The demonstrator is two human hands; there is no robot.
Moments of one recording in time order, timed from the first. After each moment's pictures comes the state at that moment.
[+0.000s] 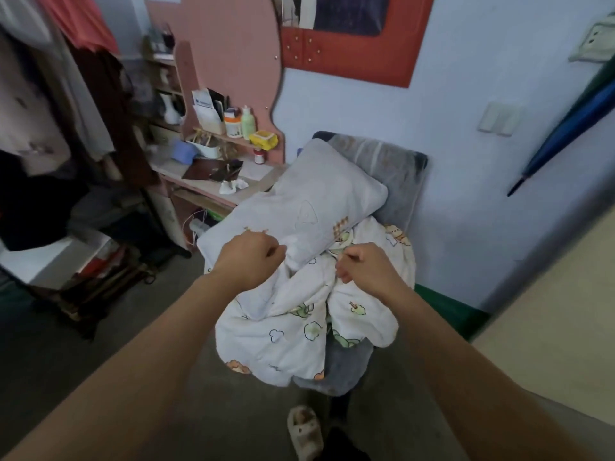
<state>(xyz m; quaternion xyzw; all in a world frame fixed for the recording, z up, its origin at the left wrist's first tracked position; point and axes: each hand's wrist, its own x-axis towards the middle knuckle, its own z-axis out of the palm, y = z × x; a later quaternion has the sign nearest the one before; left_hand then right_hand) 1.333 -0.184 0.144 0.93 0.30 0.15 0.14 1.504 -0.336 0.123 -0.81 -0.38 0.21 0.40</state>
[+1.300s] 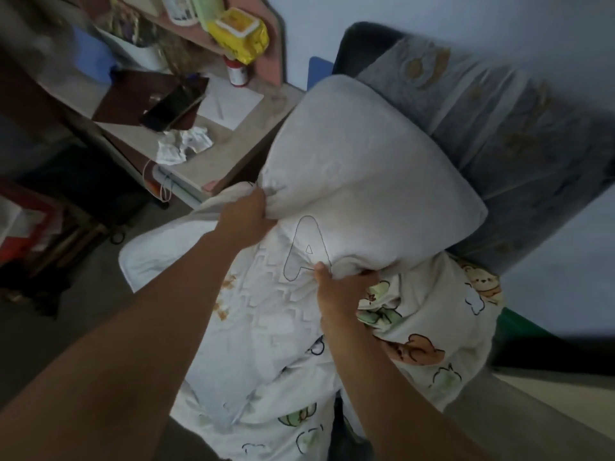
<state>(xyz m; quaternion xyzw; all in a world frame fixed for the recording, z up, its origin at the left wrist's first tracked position) 1.666 0.184 -0.074 0.89 0.40 0.03 0.24 1.728 0.010 -0.122 -0.82 0.08 0.28 0.50</state>
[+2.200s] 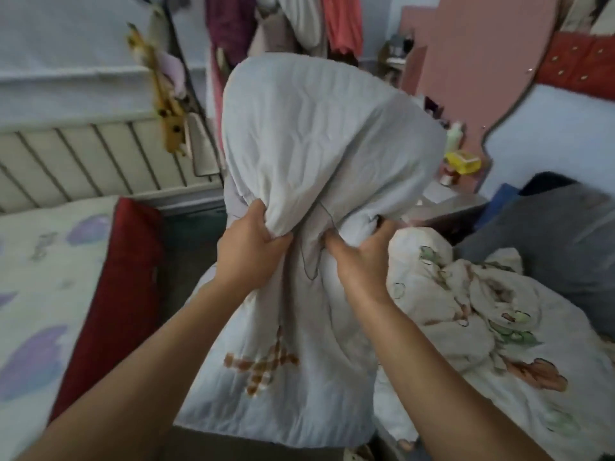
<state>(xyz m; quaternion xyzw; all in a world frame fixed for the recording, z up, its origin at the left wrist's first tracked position) 1.186 -0.165 0.183 0.67 0.64 0.36 0.12 1.342 -0.169 0.149 -0.59 -0.44 0.30 0.61</state>
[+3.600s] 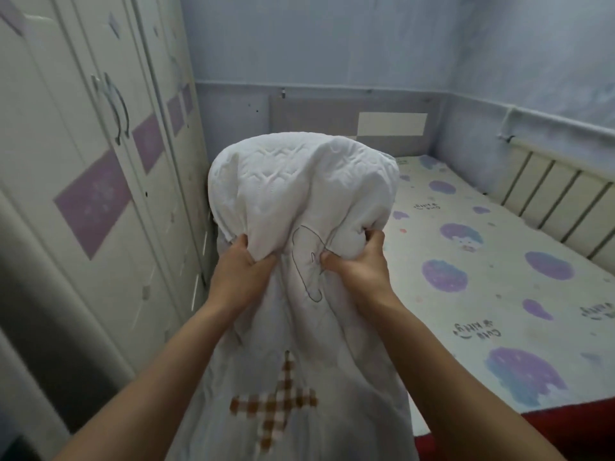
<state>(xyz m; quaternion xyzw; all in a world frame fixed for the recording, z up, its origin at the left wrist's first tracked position) 0.766 -0.842 0.182 -0.09 0.85 0.48 -0.19 0.731 -0.653 0.182 0.00 -0.80 0.60 0.08</state>
